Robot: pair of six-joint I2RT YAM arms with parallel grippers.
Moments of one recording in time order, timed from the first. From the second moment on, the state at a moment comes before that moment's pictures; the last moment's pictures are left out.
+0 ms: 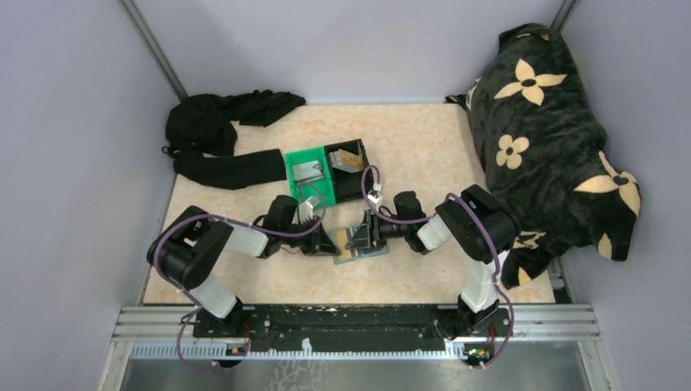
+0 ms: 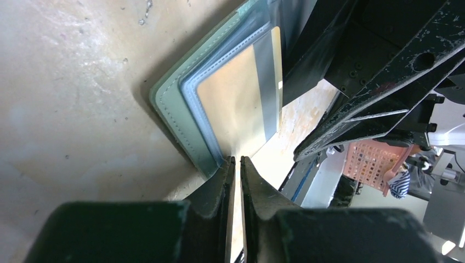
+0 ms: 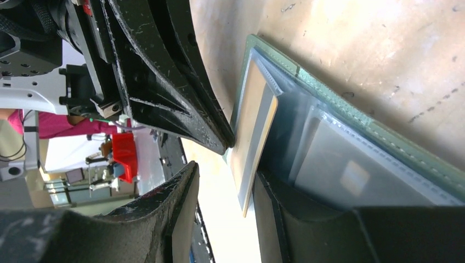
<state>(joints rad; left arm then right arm) -0.54 1.65 0.44 0.48 0.68 -0.78 0.57 1.85 0.51 0.83 -0.86 0.78</state>
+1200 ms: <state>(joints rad) -0.52 1.60 0.44 0.40 0.63 -0.74 0.53 1.85 0.48 0.83 -0.91 0.79</state>
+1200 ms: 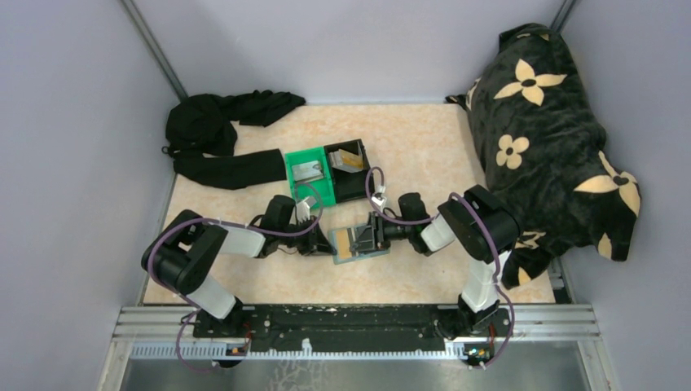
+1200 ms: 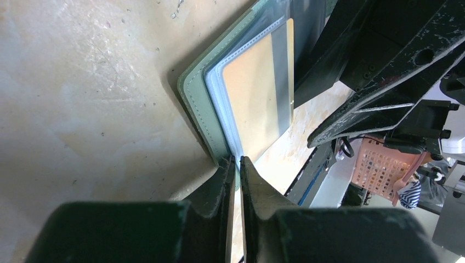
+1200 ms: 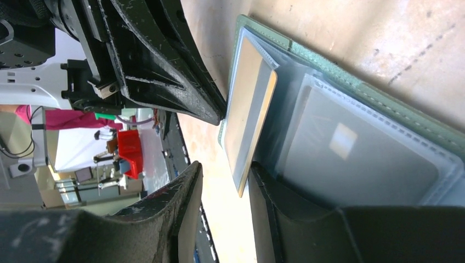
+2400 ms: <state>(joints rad) -0.51 1.62 0.44 0.42 0.66 -0.74 0.50 1.79 0.46 0.73 -0.88 0.74</state>
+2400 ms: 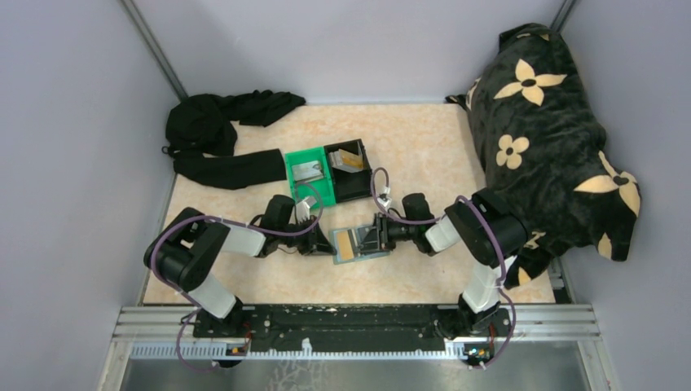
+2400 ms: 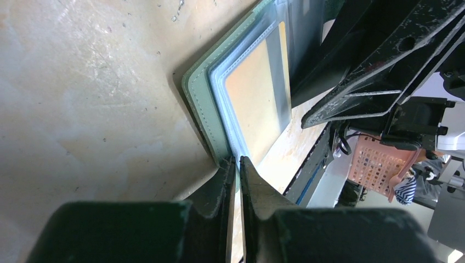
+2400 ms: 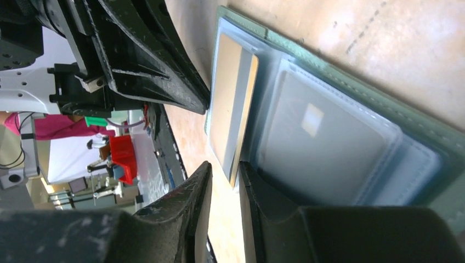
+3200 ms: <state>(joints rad) -0.51 1.63 0.44 0.44 0.68 -0.74 0.48 1.77 0.45 0.71 -0.88 0.74</state>
